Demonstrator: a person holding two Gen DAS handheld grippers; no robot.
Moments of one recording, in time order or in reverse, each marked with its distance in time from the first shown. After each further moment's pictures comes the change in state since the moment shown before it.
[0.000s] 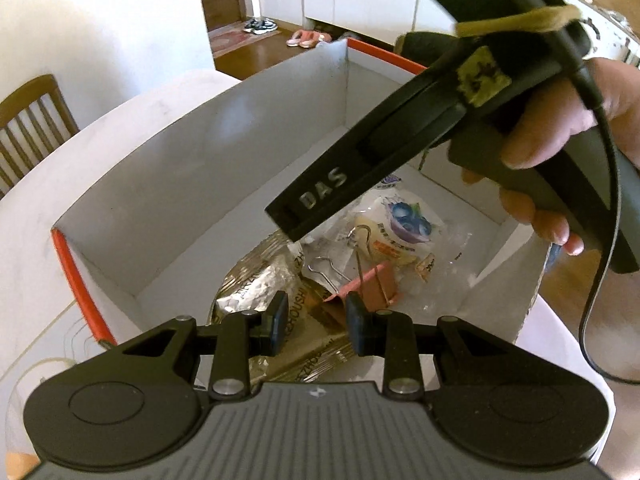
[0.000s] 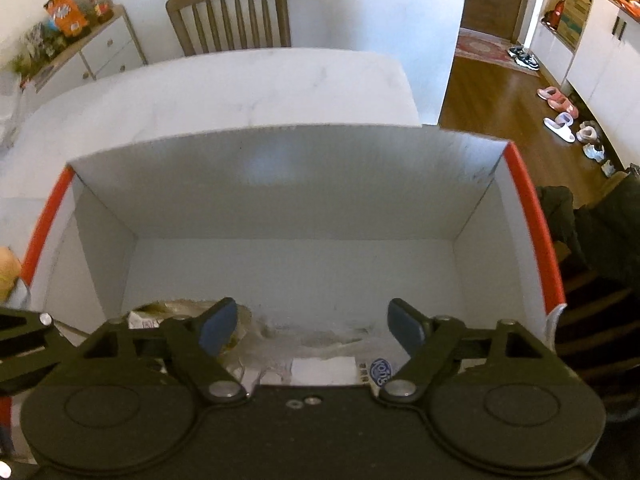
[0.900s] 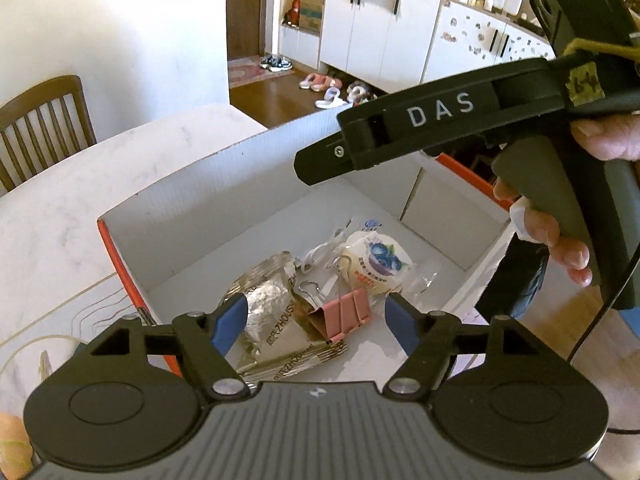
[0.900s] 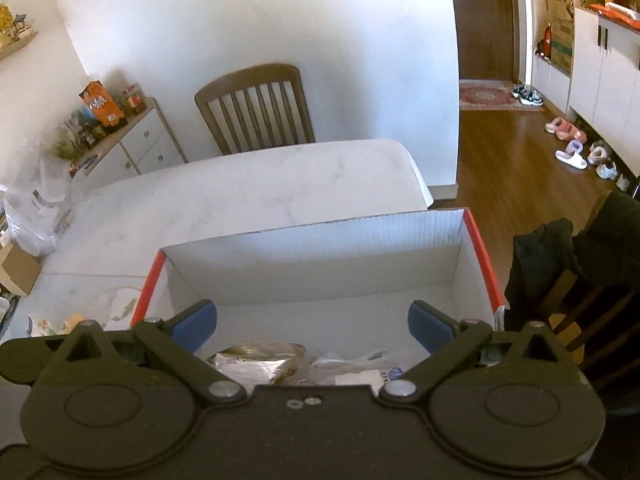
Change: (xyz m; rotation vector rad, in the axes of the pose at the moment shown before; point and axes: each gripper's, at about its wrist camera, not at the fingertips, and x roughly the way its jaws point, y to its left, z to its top) left arm -0.047 0.003 -0.011 -0.113 -0.147 -0.034; right arm -0.086 -0.011 -0.011 0.090 -0.249 0.124
